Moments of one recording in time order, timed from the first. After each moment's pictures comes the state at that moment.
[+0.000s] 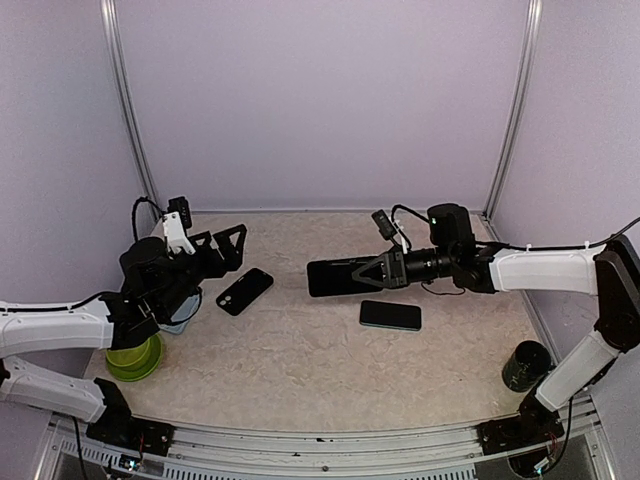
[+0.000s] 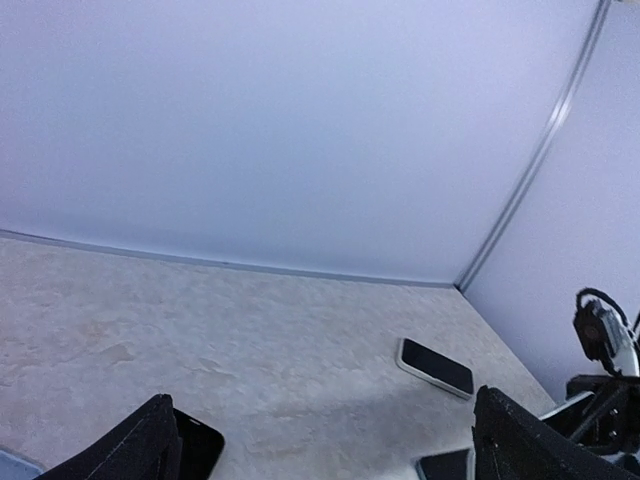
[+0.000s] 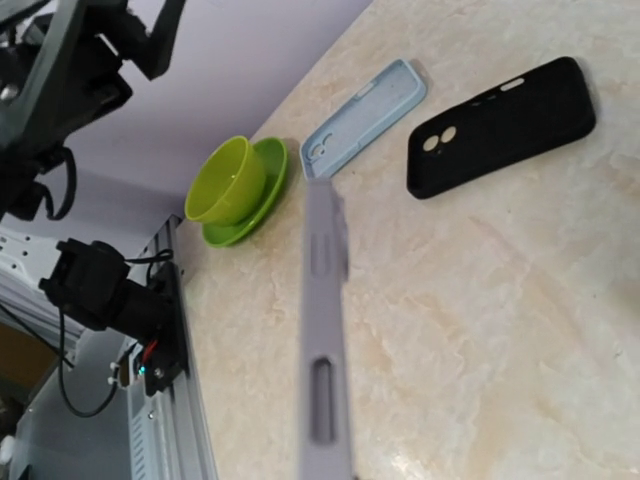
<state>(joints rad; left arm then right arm) -0.76 1.13 0.55 0.58 -0.34 -0.39 0.60 1.54 0.91 0.22 -0.81 0.45</state>
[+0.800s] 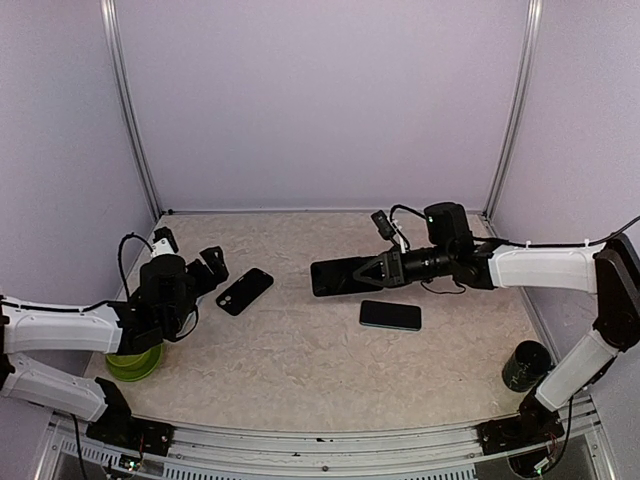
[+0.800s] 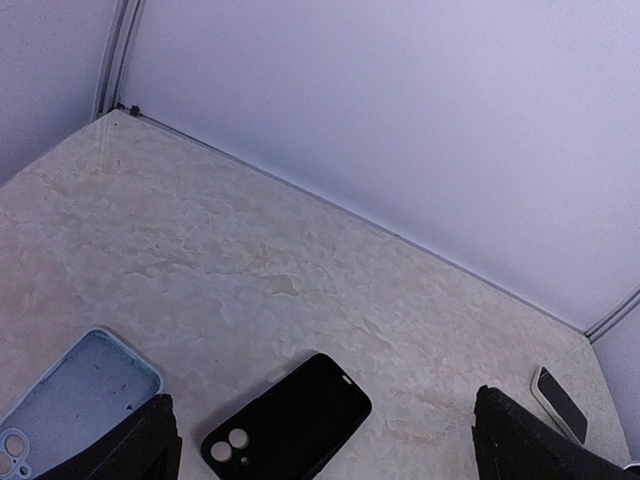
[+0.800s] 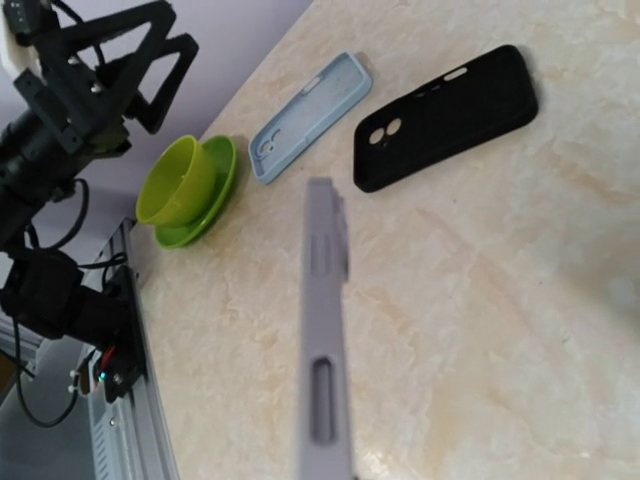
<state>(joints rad) -0.73 1.17 0.46 0.46 -0.71 -0.65 0.60 1.54 0.94 0.13 -0.73 0.41</state>
